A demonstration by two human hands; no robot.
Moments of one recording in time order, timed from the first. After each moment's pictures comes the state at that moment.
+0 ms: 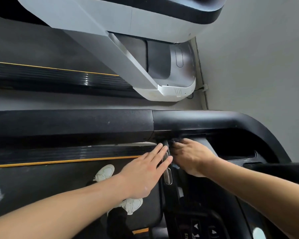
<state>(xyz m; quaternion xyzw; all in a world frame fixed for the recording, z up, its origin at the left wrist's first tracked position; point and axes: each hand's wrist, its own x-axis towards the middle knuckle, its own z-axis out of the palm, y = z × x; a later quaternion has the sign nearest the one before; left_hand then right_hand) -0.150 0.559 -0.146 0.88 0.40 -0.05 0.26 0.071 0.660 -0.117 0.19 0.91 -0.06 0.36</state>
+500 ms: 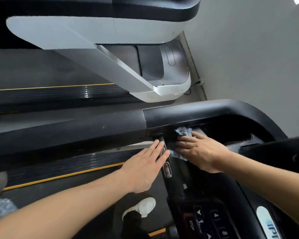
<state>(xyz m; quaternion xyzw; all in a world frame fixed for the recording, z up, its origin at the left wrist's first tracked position) -0.148 0.568 -0.127 0.88 0.39 -0.12 0.25 0.126 0.648 -0.098 0.30 0.90 -0.10 0.31</state>
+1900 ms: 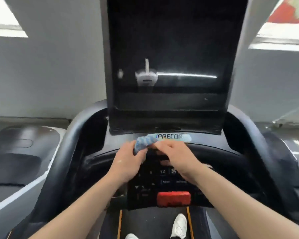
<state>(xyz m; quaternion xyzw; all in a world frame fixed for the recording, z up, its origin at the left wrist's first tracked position) 0.046 0.550 -0.013 0.87 0.19 -0.02 0.45 0.107 0.371 0.016 0.78 0.05 -0.32 -0.54</state>
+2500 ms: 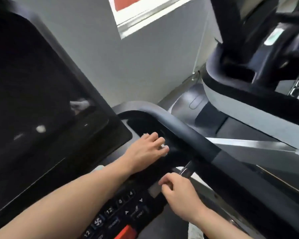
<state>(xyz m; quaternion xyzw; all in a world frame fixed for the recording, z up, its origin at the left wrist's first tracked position) 0.227 0.236 -0.037 0.76 -0.64 0.11 -0.06 0.037 0.128 -0.047 0.84 -0.19 -0.12 -0.50</state>
